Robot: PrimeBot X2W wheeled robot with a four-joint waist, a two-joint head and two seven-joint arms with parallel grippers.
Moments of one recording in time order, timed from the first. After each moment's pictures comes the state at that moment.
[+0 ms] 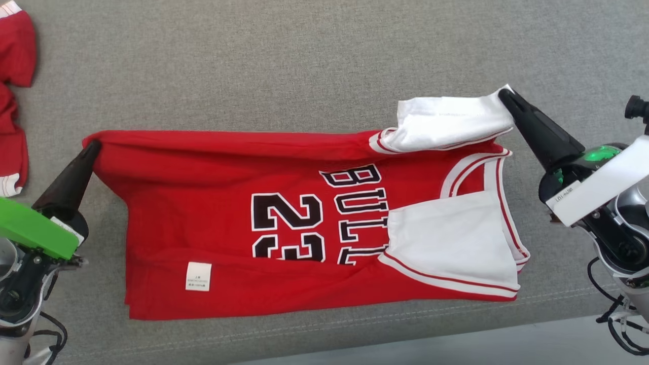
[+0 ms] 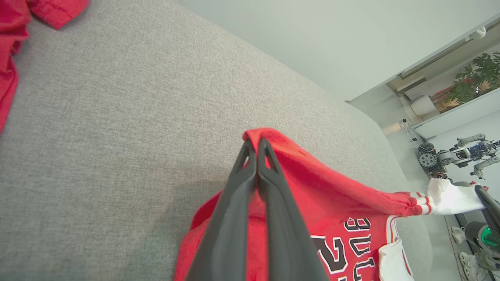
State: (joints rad) left arm -0.31 0.56 -0.30 0.06 -1.35 -0.12 0.10; right arm -0.33 -0.59 0.47 -0.18 1.16 0.01 0.03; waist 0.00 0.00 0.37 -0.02
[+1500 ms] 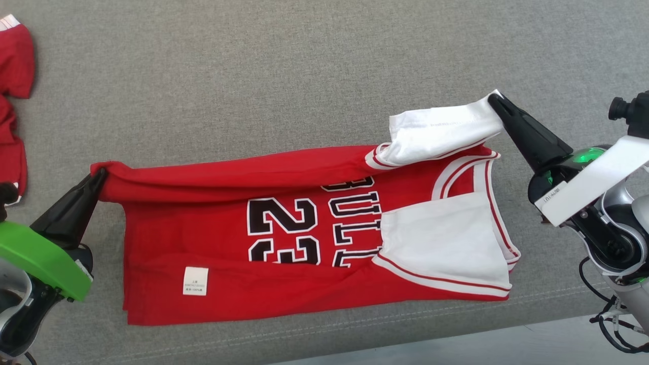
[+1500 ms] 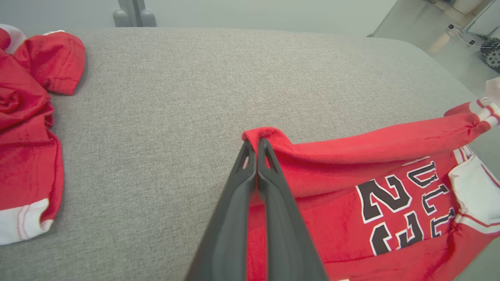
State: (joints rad) left arm -0.31 0.74 -0.50 0.02 -1.08 -0.12 -0.03; right arm -0.35 -0.57 0.50 -0.12 1.14 0.03 0.03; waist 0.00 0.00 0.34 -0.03
